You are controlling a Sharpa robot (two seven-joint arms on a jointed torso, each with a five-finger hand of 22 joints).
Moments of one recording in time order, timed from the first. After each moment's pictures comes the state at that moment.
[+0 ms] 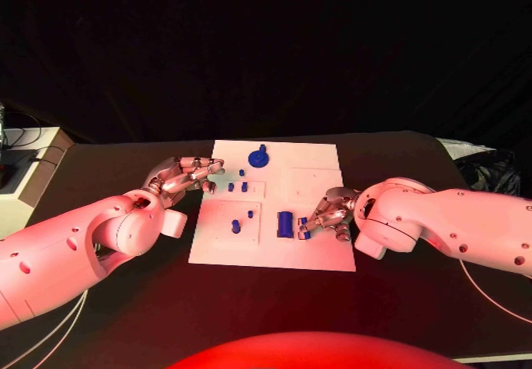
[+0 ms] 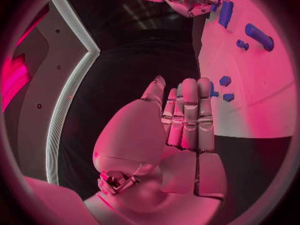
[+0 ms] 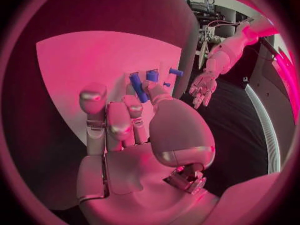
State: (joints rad) left arm 0.90 -0.87 0.22 1.48 -0.25 -0.19 0.25; left_hand 1.45 0.03 -0.09 0.07 0.26 1.04 0.14 0.07 0.06 1.14 0.09 0.17 0.07 1.13 0.02 1.06 0.44 0.13 1.09 0.02 0.45 1.29; right arm 1.20 -0.89 -0.13 1.72 -0.83 -0.19 -0.61; right_hand 1.14 0.02 0.12 -0.04 0.58 1.15 0.07 0.07 0.42 1.30 -0.01 1.00 1.28 1.44 -0.09 1.23 0.94 0.08 1.46 -0.10 0.70 1.31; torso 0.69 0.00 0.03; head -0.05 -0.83
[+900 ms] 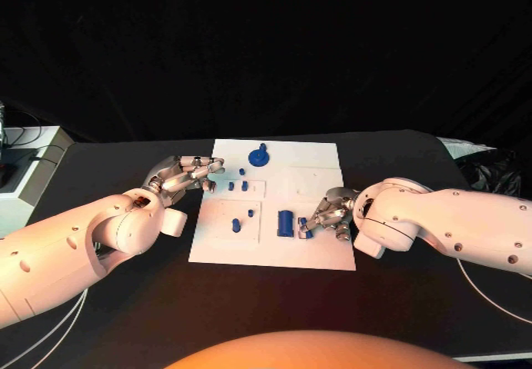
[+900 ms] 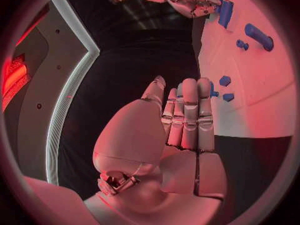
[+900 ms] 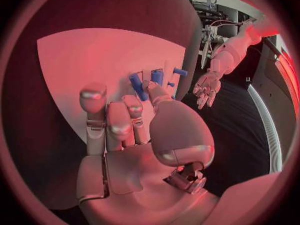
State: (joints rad) left arm 0.90 -0.87 0.22 1.49 -0.25 -0.19 0.25; left_hand 1.45 0.03 -0.09 0.07 0.26 1.04 0.14 0.07 0.06 1.14 0.09 0.17 0.07 1.13 0.02 1.06 0.44 0.13 1.09 0.02 0.45 1.29; right arm 1.19 -0.88 -0.13 1.70 -0.85 -0.19 -0.62; right_hand 1.13 0.02 0.10 -0.10 0.56 1.16 0.07 0.06 0.39 1.30 -0.01 1.00 1.28 1.44 -0.09 1.23 0.93 0.08 1.46 -0.10 0.68 1.31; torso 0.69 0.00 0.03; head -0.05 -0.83
